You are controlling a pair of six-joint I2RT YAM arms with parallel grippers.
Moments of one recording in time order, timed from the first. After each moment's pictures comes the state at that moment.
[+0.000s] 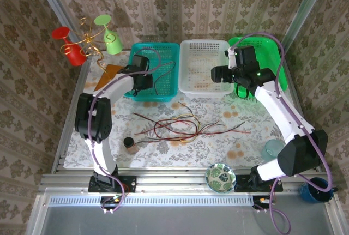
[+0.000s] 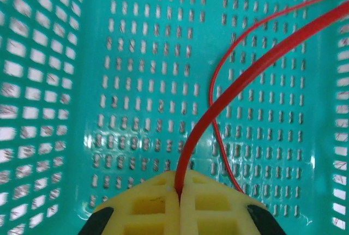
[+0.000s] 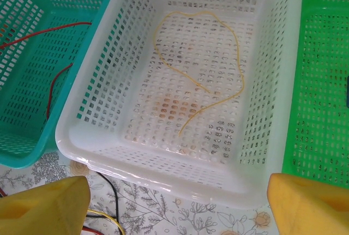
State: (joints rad) left arm -0.36 1.91 1.44 -0.55 -0.05 -0.35; right arm 0.24 1.45 1.39 -0.67 -0.04 0.15
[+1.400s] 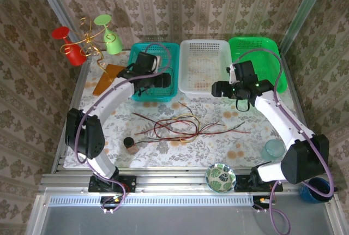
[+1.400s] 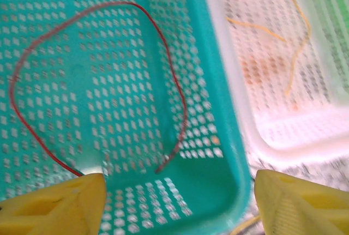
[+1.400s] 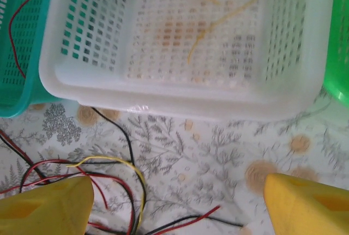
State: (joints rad) left arm -0.53 1.66 1.40 -0.56 0.08 -0.29; right arm 0.24 1.36 1.15 -0.69 -0.13 0.35
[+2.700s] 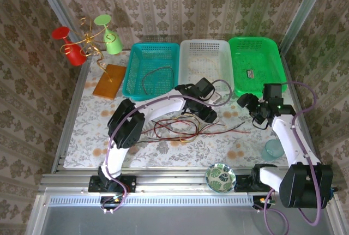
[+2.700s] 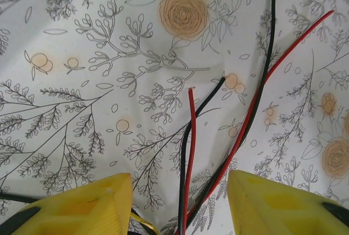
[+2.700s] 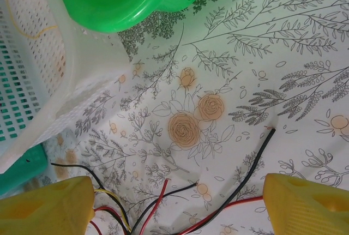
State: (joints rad) left arm -0.97 2.10 1.72 -0.73 0.27 -0.11; right arm -0.11 1.12 0.81 -0.64 -0.23 0.70
